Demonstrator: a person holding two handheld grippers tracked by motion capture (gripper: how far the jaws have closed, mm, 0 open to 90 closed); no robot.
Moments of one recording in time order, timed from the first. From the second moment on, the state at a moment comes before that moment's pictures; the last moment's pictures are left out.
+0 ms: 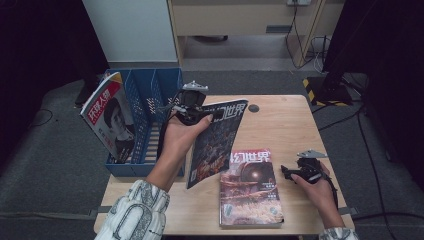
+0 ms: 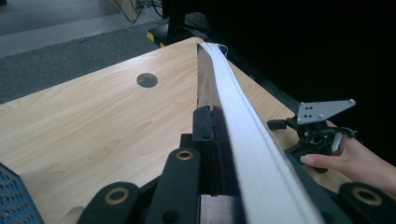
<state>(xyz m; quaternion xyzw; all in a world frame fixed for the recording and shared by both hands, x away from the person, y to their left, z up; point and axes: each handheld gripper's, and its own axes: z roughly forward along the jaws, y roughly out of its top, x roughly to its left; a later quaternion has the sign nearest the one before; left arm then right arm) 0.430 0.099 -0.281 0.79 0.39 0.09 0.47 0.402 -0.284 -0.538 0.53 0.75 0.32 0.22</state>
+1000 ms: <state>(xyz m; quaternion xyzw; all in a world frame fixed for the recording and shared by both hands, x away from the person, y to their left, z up) 0.436 0.121 -0.244 0.77 0.41 0.11 0.47 0.401 -0.279 -0.539 0.52 0.76 0.33 0.22</state>
